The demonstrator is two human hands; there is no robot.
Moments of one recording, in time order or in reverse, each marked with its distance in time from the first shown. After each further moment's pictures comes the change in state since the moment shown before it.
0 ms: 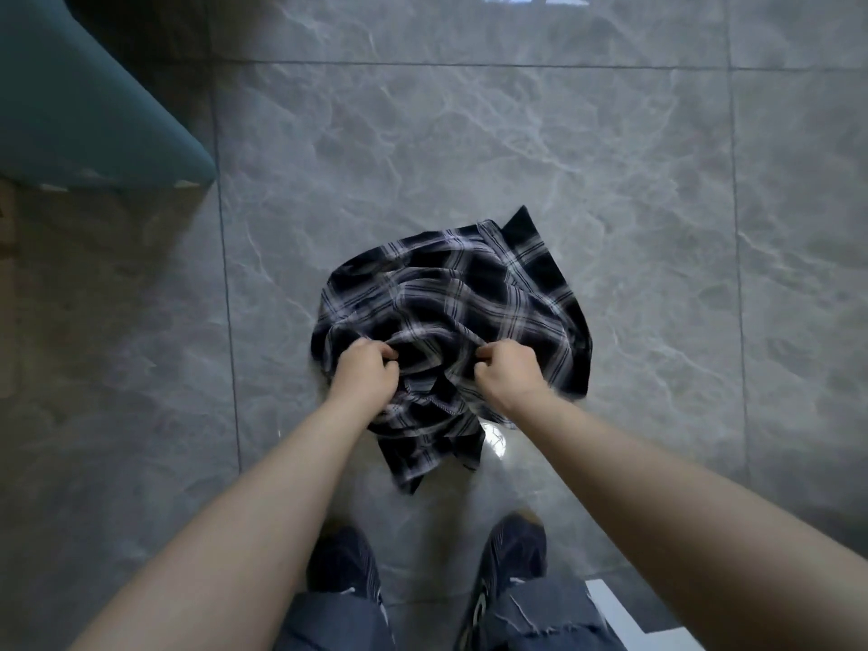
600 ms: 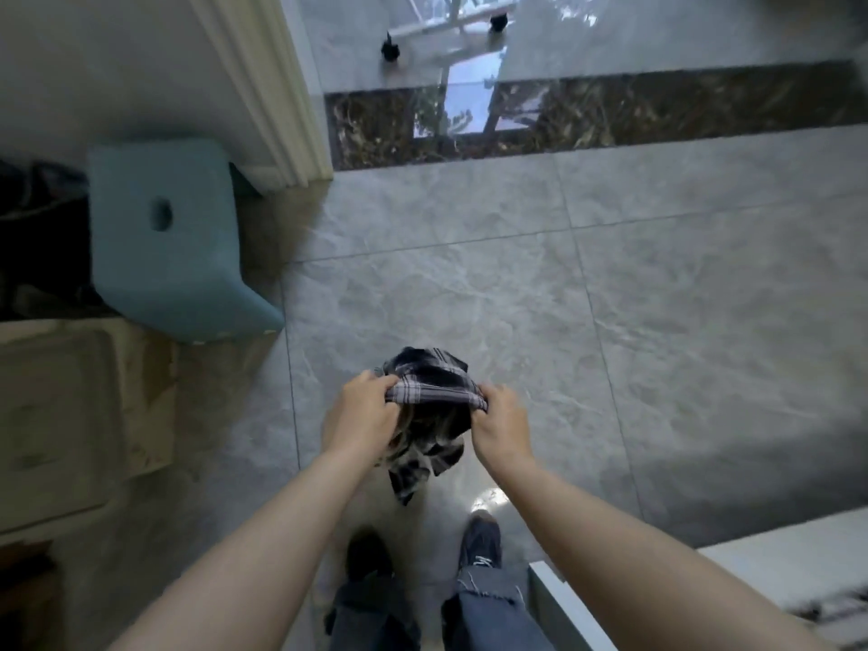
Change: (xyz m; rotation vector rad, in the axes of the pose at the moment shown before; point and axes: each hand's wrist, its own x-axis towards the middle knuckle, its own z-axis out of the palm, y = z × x) left_hand -0.235 0.164 -0.198 0.082 0.148 0.172; right_hand -0.252 -0.076 -0.177 0.358 0.307 -0.093
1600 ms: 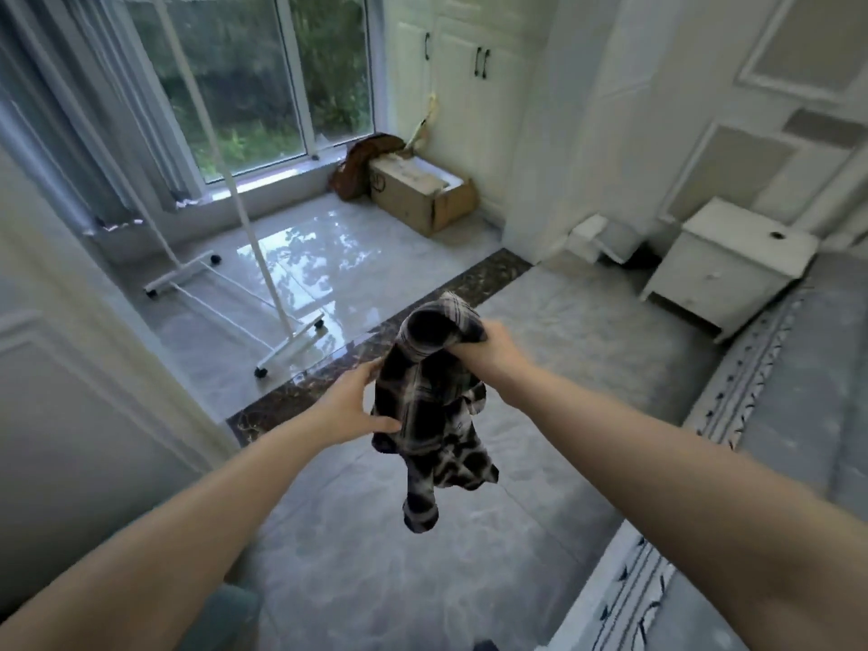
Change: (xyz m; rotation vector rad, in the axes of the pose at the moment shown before) left_hand -0.205 0.333 -0.316 0.157 -0.367 0.816; right_hand -0.290 -0.220 -0.448 0.621 0.492 -0.205
